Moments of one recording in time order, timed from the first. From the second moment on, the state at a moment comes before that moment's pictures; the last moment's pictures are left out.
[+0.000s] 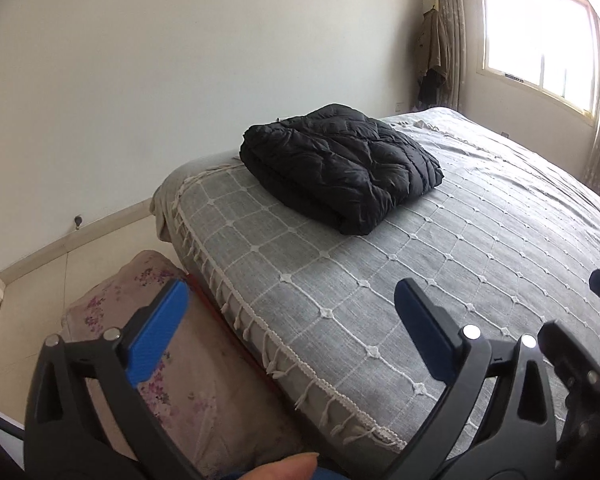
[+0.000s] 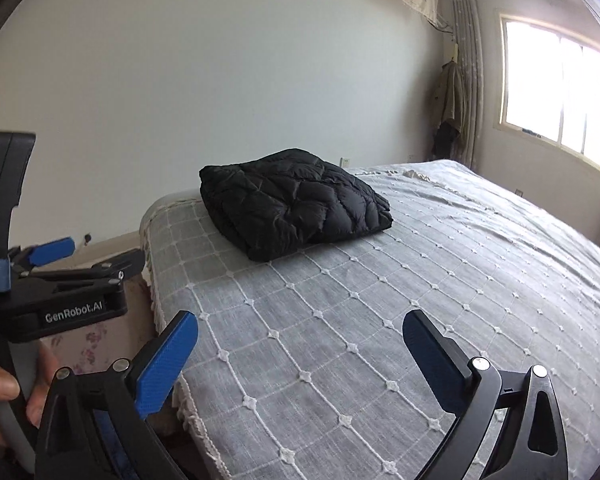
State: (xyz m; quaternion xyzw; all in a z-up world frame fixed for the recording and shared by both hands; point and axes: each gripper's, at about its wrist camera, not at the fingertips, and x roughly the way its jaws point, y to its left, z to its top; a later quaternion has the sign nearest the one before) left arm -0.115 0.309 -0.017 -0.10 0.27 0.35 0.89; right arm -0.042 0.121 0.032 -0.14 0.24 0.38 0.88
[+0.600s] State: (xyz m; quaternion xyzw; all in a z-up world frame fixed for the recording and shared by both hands) left arm -0.111 0.304 -0.028 -0.10 0.29 0.32 0.89; right arm -0.031 0.107 0.024 -0.09 0.26 0.39 0.88
